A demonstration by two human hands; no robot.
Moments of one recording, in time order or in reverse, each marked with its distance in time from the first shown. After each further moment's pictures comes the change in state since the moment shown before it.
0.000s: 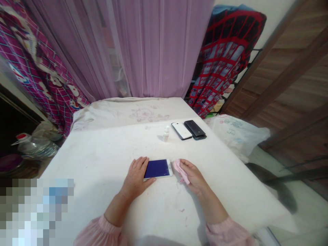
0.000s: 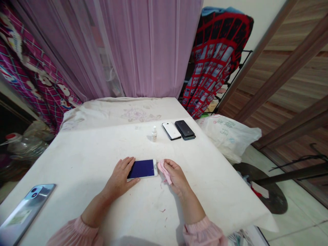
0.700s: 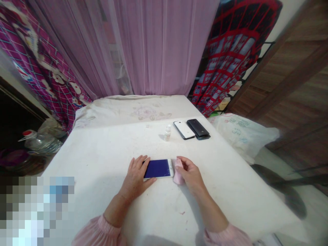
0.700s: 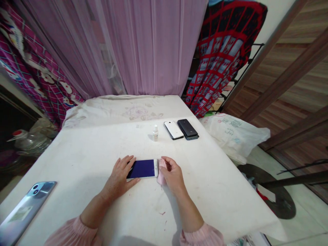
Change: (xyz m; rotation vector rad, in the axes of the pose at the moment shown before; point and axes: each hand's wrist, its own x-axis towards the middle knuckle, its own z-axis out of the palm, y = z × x) left_hand 0.003 0.010 -0.010 -0.015 0.063 -0.021; right_hand -0.001 0.002 0.015 -0.231 0.112 -0.263
